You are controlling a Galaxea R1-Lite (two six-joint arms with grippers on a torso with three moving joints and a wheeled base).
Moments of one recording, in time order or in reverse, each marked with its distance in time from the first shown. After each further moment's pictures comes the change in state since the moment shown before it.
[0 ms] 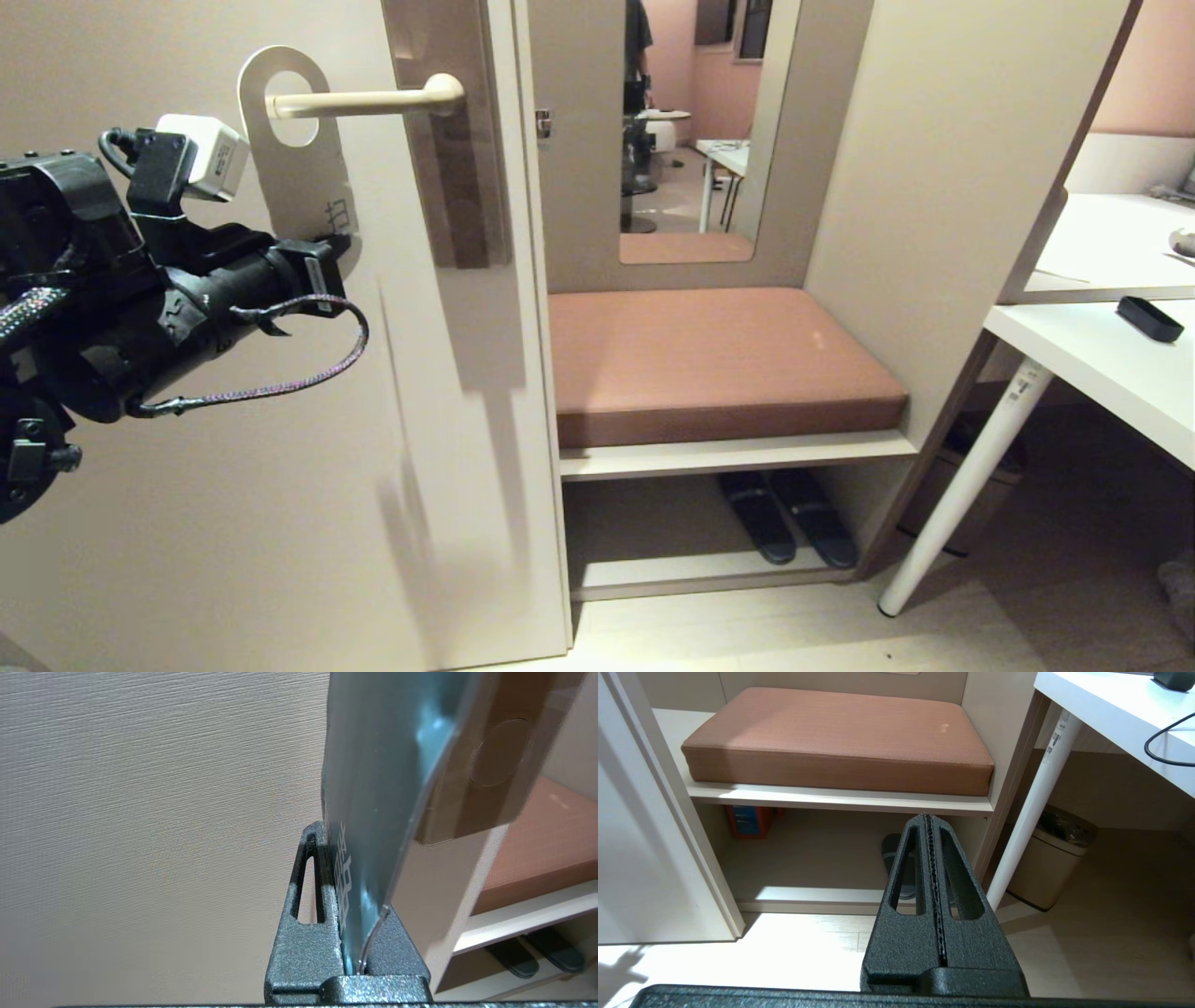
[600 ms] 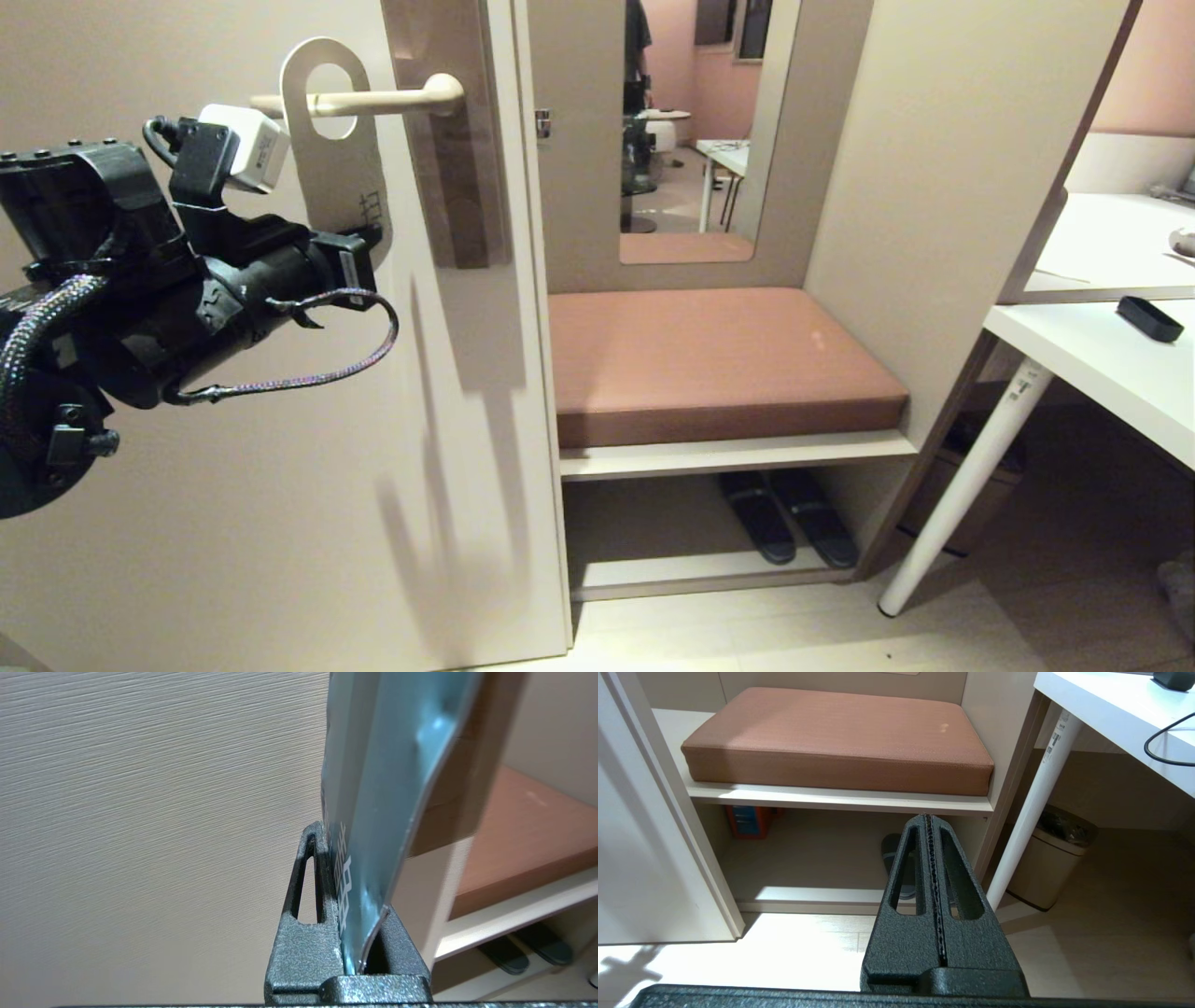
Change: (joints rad) left arm -0.056 0.038 -0.050 0.000 0.001 0.026; right arm 0.000 0.000 0.000 0.000 0.000 0.000
